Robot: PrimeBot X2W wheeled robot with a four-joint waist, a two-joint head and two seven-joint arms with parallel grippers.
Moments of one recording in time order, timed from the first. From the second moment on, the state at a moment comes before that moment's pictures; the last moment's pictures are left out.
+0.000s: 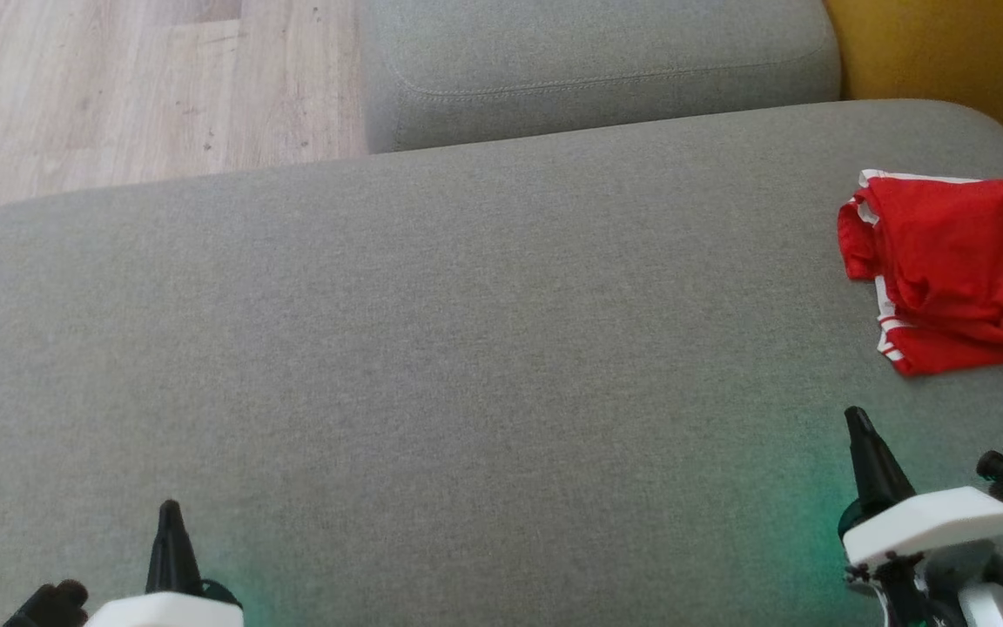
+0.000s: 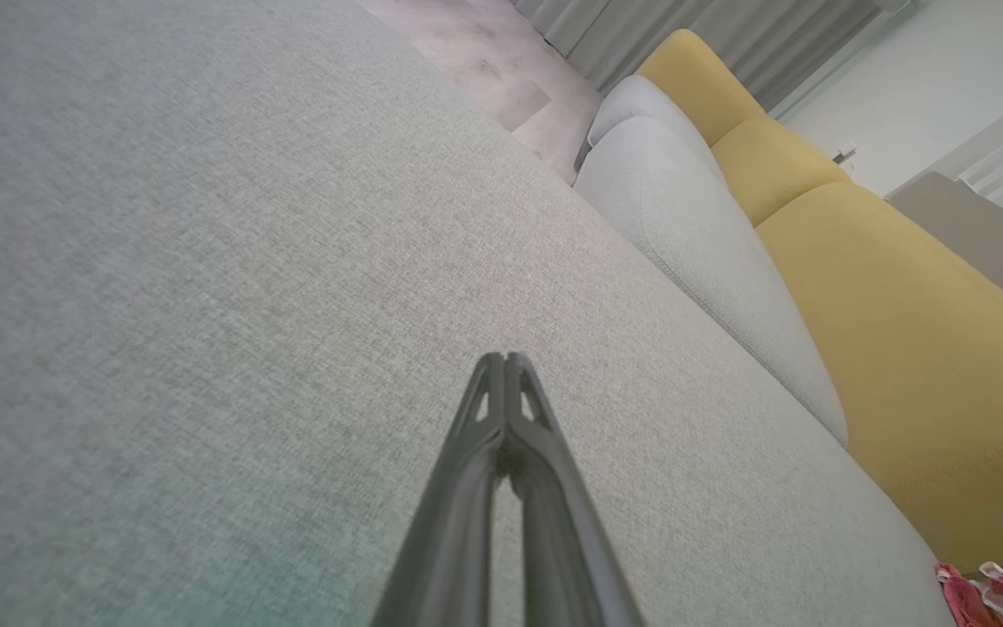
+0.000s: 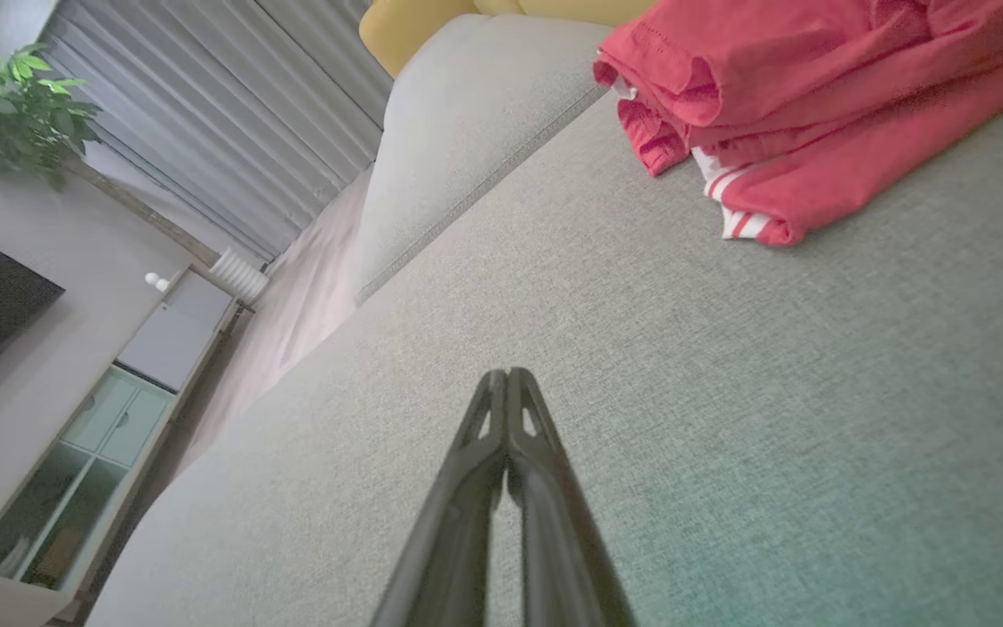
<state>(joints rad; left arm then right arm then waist) 0.04 0.08 0.00 0.39 -0.84 -0.09 -0.11 0.01 -0.12 0.02 0.30 0.75 0.13 0.06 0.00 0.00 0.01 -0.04</state>
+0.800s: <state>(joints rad) 0.02 0.07 0.03 0.35 -1.07 -0.10 -0.04 -0.01 -0.10 -0.03 0.29 1.01 0.13 0.07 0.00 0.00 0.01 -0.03</state>
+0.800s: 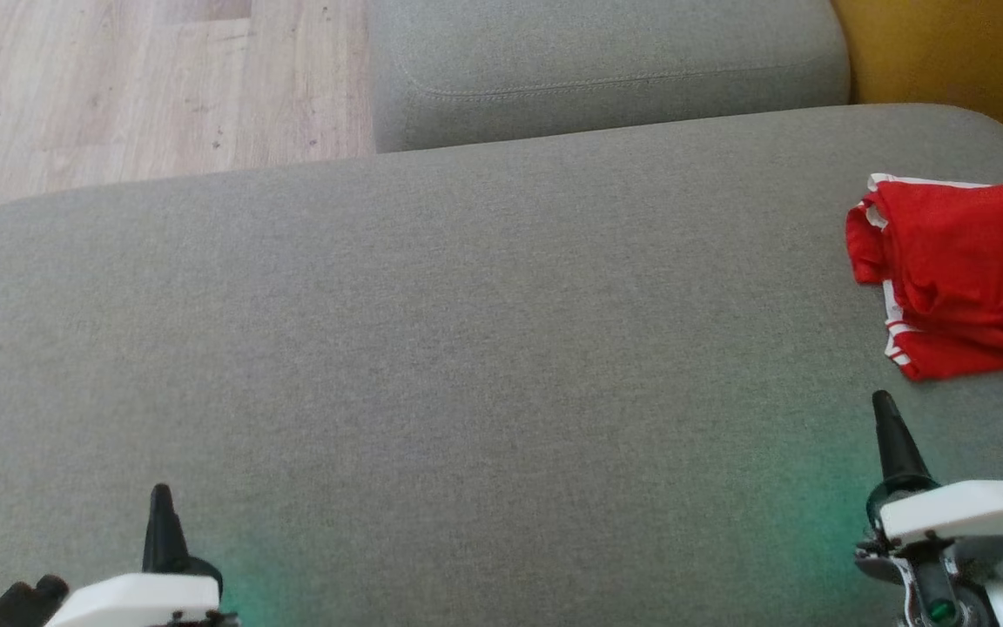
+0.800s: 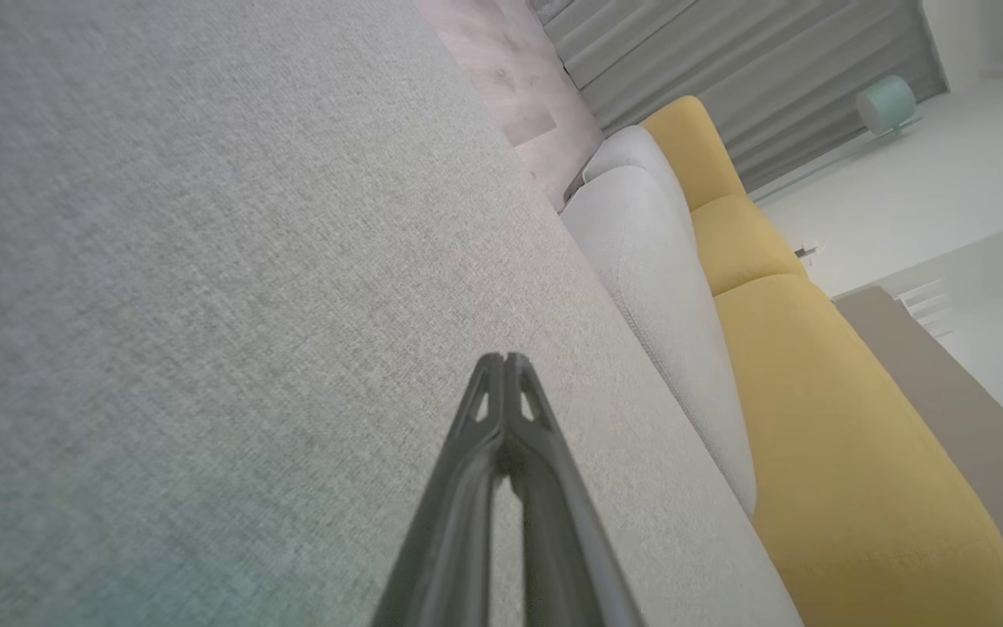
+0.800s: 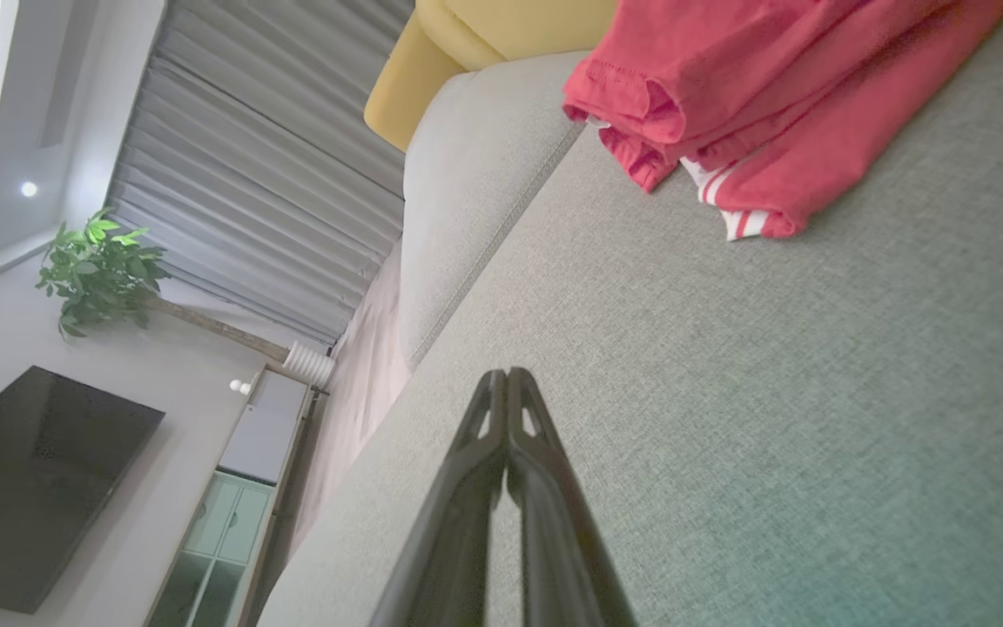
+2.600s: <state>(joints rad) -0.05 0.05 0.07 0.28 -1.60 -0.12 0.11 -0.05 -0.05 -0.13 0.28 1.59 0.13 0.11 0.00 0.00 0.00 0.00</state>
